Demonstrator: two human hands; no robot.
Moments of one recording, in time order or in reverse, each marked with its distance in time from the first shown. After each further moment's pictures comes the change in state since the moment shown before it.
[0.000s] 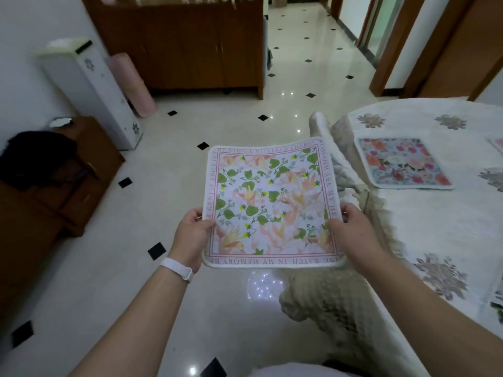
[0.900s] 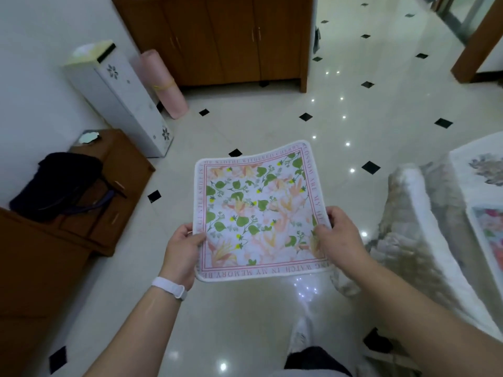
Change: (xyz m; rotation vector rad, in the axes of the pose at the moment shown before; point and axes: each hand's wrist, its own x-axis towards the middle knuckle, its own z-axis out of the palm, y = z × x) left_hand 0.328 0.118 0.019 -0.054 0.232 -0.081; right_hand 0.341 -0.113 0.185 -0.171 -0.219 -0.004
